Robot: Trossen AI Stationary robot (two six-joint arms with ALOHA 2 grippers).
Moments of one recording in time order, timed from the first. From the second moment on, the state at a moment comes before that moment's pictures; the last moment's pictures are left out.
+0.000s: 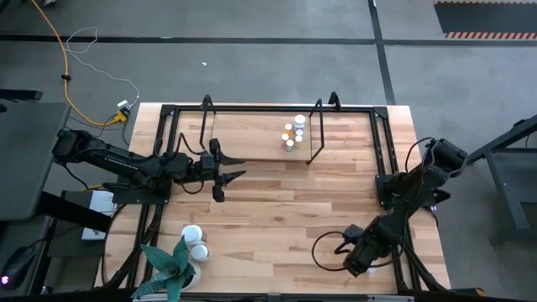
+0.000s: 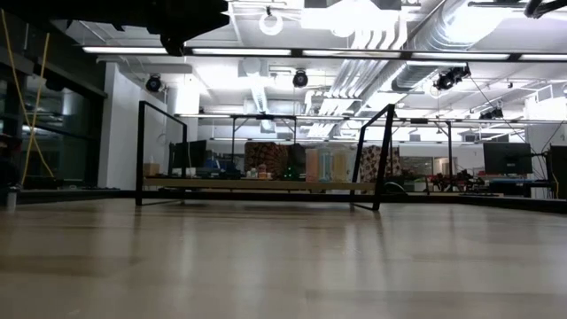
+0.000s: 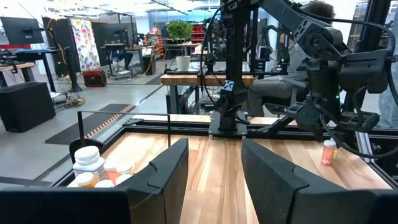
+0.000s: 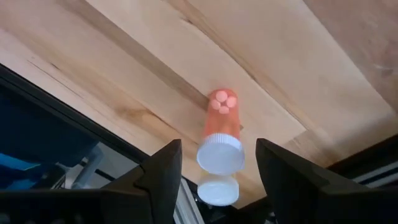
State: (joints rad) left arm -0.03 1.02 0.44 0.59 -0.31 0.04; right arm 0.86 1.54 0.97 -0.78 -0.27 1.73
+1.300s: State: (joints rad) left arm -0.03 1.02 0.44 0.60 -0.31 0.04; right arm 0.86 1.63 0.97 -0.76 -0.35 1.69
